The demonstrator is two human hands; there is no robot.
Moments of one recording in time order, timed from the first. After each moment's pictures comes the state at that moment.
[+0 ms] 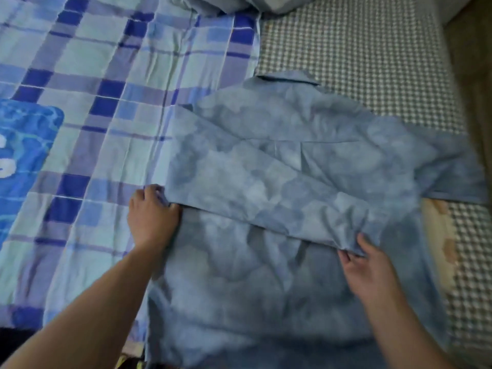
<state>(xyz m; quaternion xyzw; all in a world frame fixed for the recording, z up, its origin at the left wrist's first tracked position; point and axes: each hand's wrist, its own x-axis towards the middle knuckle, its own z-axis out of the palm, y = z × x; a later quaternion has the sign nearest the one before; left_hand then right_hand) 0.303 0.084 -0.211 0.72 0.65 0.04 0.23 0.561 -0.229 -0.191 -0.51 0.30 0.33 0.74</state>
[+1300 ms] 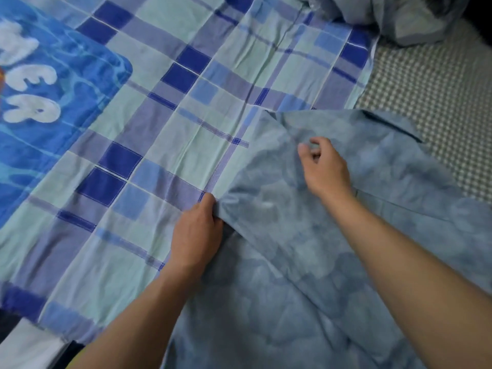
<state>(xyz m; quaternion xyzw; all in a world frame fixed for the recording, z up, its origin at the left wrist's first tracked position) 0.270 0.115 -0.252 0.73 0.60 0.10 0.31 0.531 0.131 -0.204 -0.88 -0.38 0.22 0.19</state>
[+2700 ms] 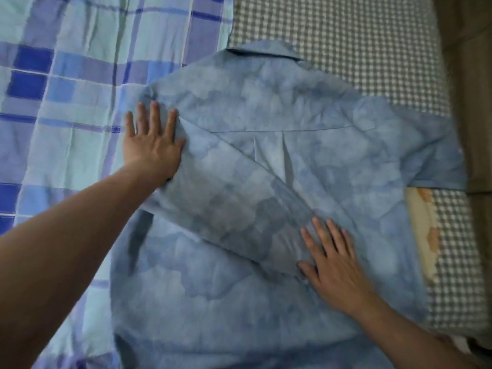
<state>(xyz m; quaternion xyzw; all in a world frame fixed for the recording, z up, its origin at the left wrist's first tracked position) 0.420 0.185 -0.254 0.91 0.39 -0.16 0.04 0.550 -0.256 -0.236 -0.84 -0.52 0.12 -0.09</state>
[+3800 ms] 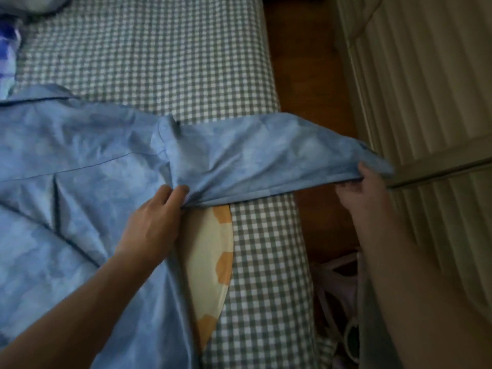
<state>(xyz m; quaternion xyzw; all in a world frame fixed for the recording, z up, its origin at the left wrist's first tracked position) 0.728 -0.217 -0.178 0.96 0.24 -0.05 0.11 1.032 -0.463 -0.222 -0.49 0.32 0.23 0.78</state>
